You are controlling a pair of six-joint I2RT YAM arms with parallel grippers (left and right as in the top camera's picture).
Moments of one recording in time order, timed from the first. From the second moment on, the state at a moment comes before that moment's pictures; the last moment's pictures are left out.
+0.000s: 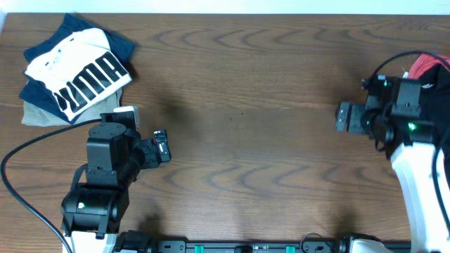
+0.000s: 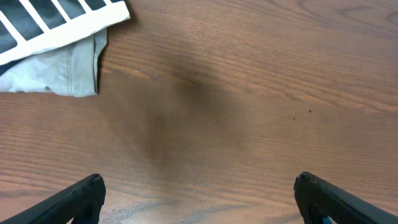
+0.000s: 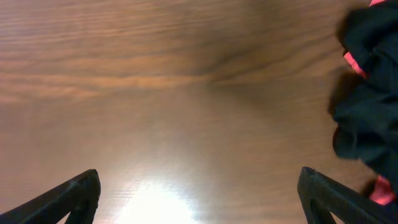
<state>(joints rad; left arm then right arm) -0.10 0.80 0.83 -0.79 0.02 -0.25 -0.11 1.34 1.02 -0.69 -0.05 0.02</state>
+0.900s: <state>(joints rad) -0.10 0.80 0.83 -0.79 0.02 -0.25 -0.37 1.80 1.03 -0.30 0.27 0.22</state>
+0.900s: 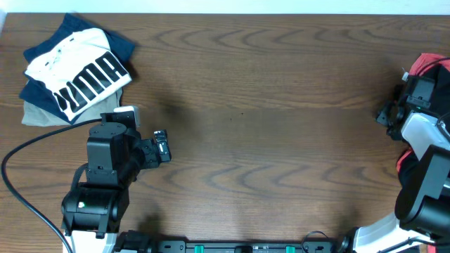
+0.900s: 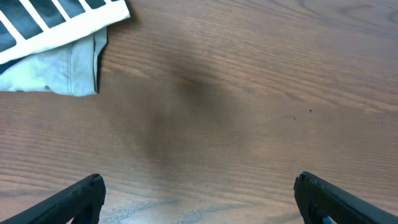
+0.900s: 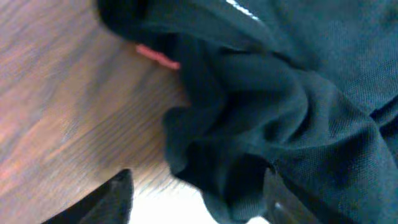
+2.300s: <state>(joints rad) -0.10 0.80 0.83 -0.80 0.02 -0.25 -0.41 1.73 1.16 -0.44 0.22 0.22</state>
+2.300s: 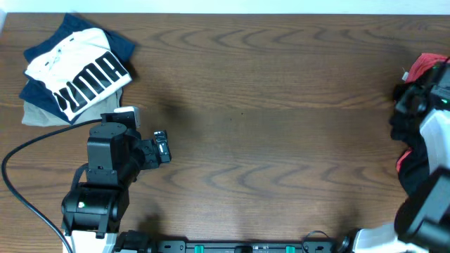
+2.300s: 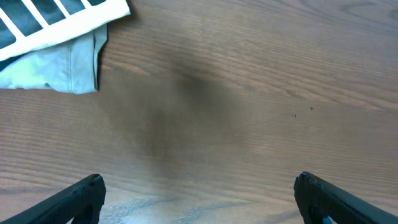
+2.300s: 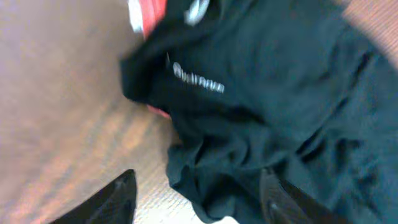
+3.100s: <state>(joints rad) -0.10 0.80 0.83 -0.80 0.02 -0.25 -0.41 1.92 1.15 -0.36 0.22 0.23</state>
